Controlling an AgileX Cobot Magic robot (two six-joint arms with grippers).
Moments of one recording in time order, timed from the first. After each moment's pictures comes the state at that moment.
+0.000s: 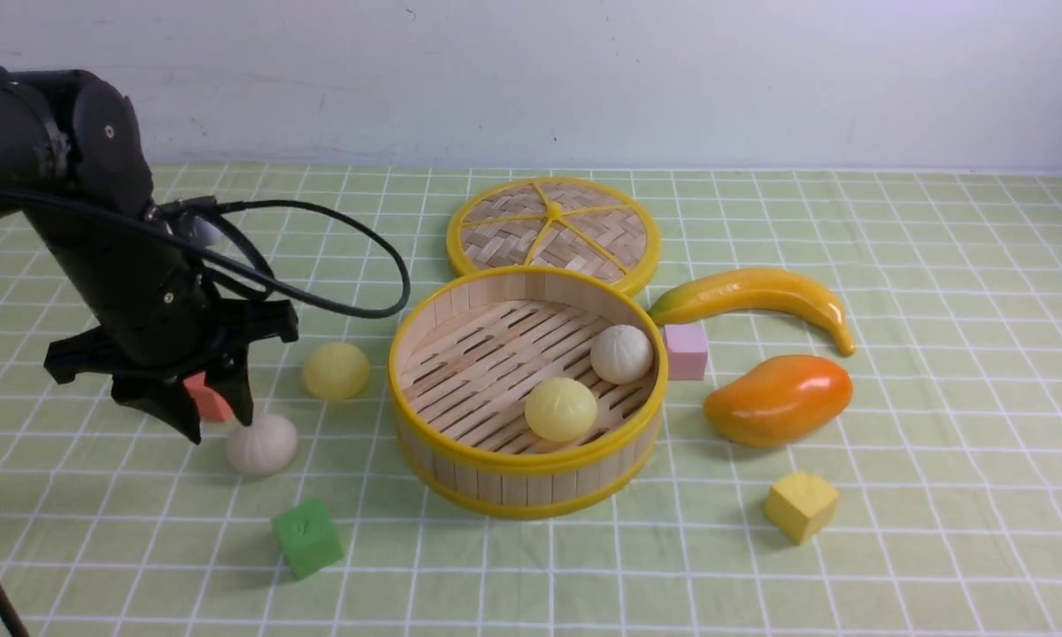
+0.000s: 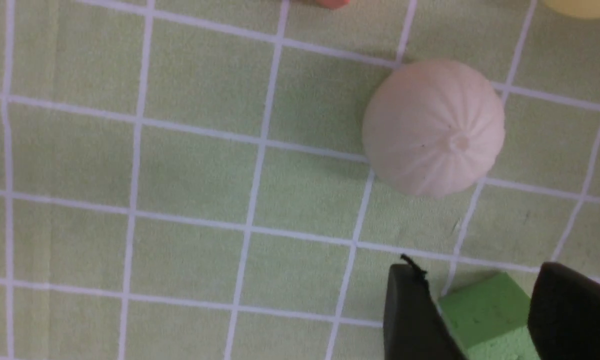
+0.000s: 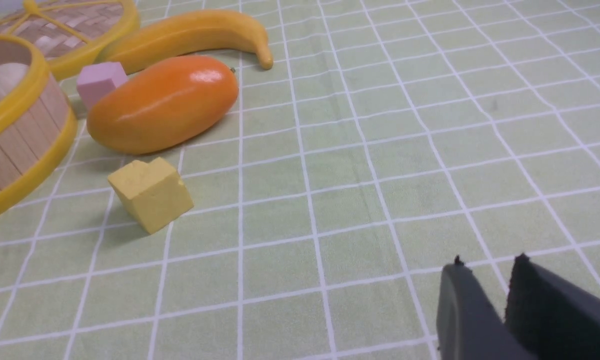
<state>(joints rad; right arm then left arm) -0.10 -0.01 0.02 0.06 0.40 0.09 -0.13 1.83 -1.43 -0.06 1.04 -0.27</state>
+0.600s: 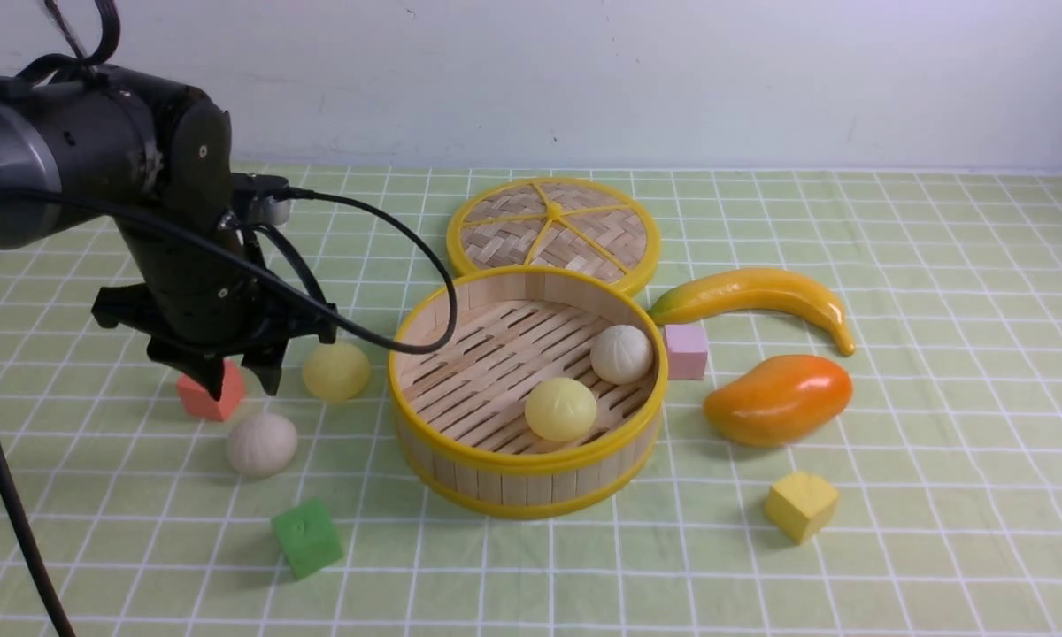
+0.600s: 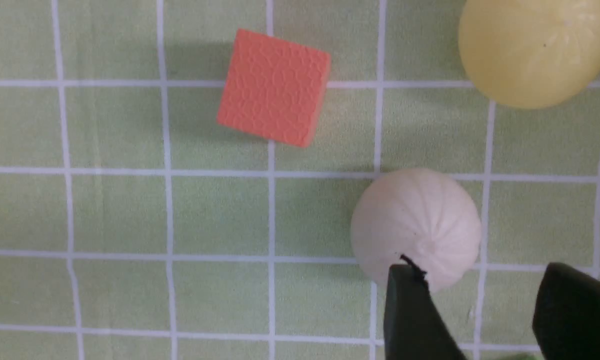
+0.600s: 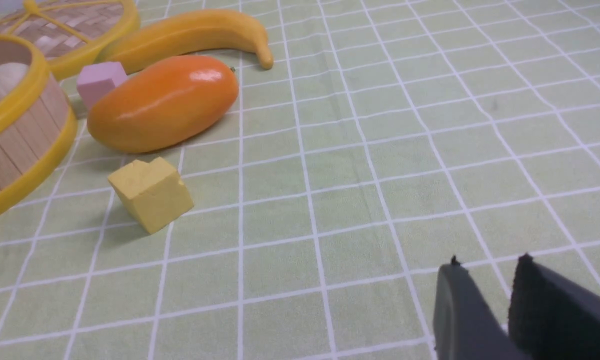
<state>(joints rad) -0.10 -0.01 0.02 0.06 0.40 0.09 -0.23 1.86 -1.46 0.15 0.94 -0.28</state>
